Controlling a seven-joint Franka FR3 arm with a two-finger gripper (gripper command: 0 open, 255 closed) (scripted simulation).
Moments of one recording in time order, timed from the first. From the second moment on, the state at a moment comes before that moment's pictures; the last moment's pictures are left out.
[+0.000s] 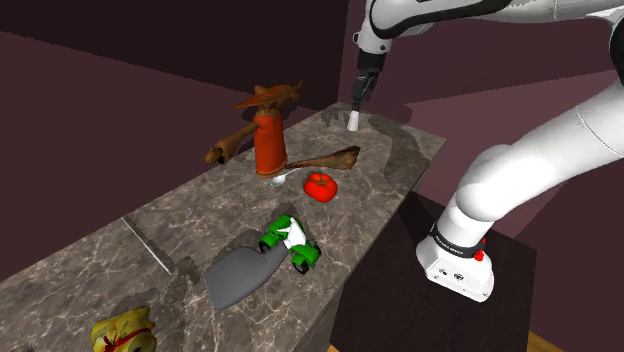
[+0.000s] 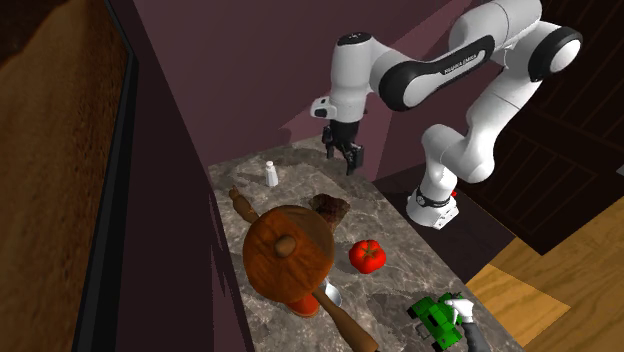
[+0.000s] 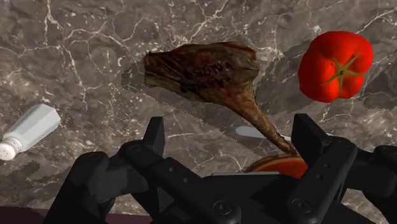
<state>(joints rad) -0.07 -0.48 -0.11 -2.33 -0.02 1.87 -0.32</state>
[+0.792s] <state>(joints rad) -0.14 -0.14 -0.24 -2.17 -0.06 2.09 -0.45</state>
